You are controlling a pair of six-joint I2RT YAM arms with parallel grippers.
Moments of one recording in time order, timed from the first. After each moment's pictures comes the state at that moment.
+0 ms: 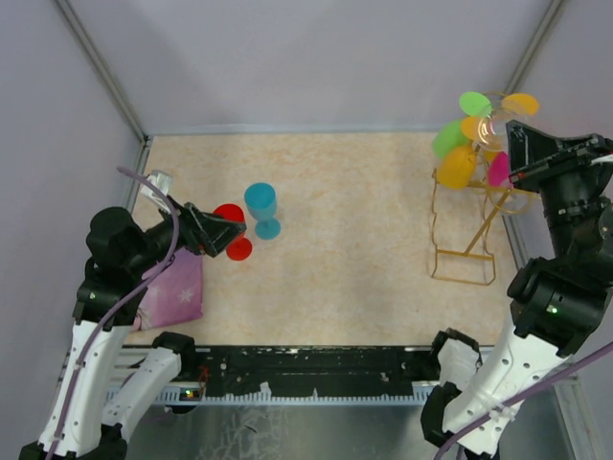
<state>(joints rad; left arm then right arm) -0.23 0.67 1.00 -0.44 0.55 -0.50 -0.53 0.83 1.68 -0.53 -0.52 0.69</state>
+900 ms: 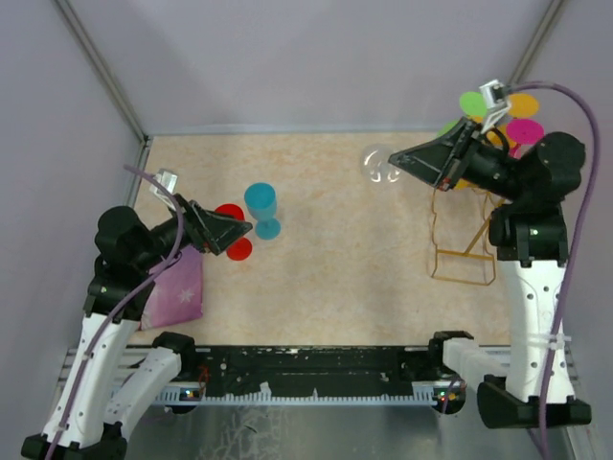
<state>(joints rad) -0.23 0.68 0.92 -0.30 0.63 -0.60 -0.07 1.00 1.46 -0.14 -1.10 0.89</state>
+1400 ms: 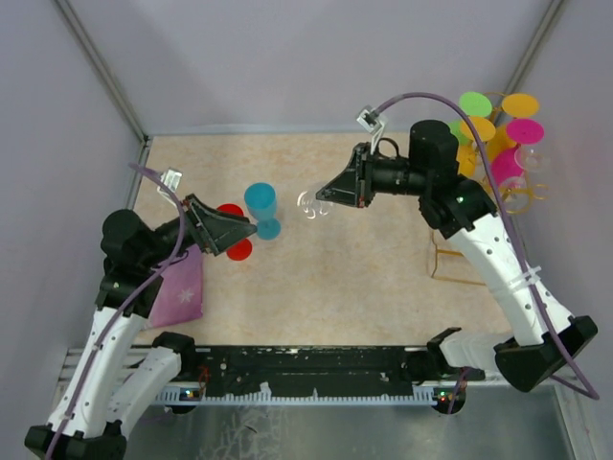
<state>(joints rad) -0.24 0.69 0.83 -0.04 0.79 -0.82 0.51 1.22 1.46 -0.45 -0.79 0.44</state>
